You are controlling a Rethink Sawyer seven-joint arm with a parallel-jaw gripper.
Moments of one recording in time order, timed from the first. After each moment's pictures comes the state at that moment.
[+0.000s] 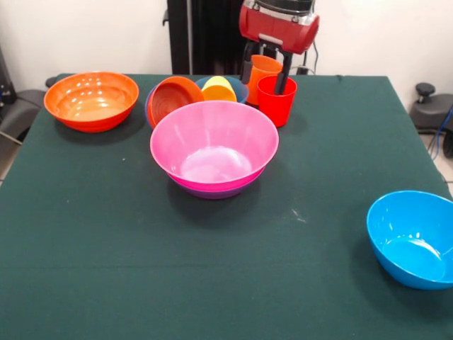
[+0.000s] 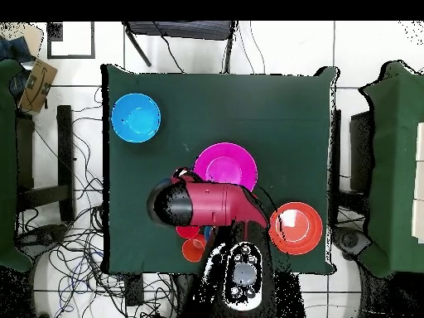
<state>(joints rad) -0.07 -0.77 -0.11 1.80 -0.14 0.40 2.23</state>
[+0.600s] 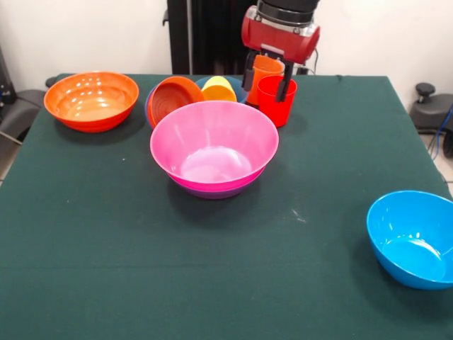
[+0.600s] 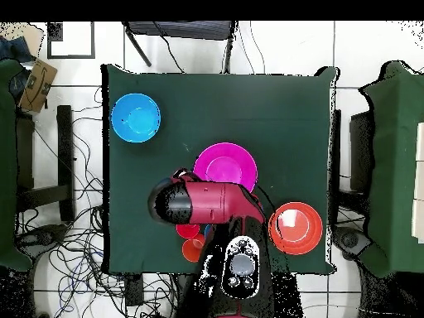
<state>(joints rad) -0.06 -0.73 -0.11 1.80 -0.14 0.40 2.23</state>
